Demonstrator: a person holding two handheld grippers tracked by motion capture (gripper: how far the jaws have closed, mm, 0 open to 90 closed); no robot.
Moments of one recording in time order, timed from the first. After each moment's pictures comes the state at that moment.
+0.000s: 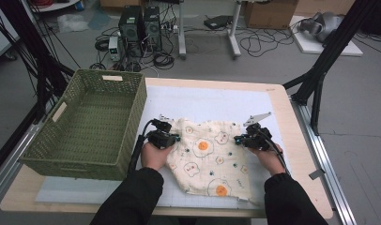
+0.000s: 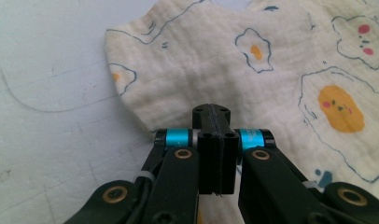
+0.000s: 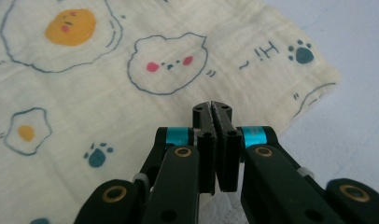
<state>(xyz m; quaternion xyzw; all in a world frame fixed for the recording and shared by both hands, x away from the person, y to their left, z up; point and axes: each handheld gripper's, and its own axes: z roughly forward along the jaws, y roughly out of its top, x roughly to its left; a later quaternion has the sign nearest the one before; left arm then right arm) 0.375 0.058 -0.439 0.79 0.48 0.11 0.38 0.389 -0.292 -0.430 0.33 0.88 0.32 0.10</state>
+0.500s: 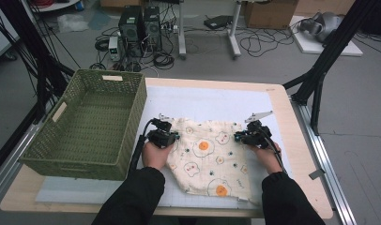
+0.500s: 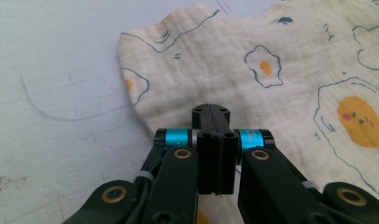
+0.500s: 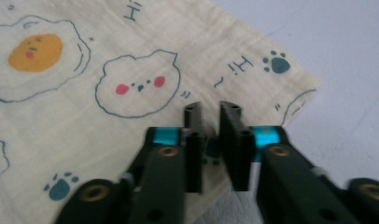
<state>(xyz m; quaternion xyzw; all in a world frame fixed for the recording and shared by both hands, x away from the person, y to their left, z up) 0.381 0.058 -0.443 0.77 0.50 0.13 0.39 0.400 -0.294 -0.437 0.37 0.86 0.34 0.12</state>
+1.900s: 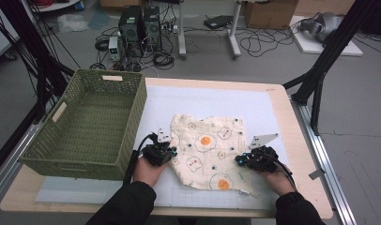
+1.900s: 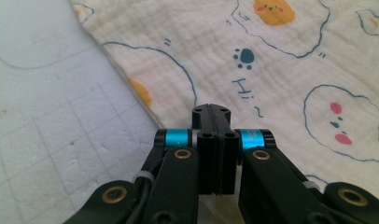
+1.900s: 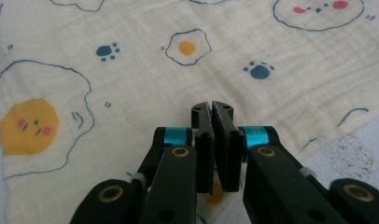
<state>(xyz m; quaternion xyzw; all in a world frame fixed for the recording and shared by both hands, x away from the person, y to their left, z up) 0.322 0.064 -0.441 0.82 0.40 0.16 0.38 0.322 -0.298 -0.437 0.27 0.89 0.35 0.08</state>
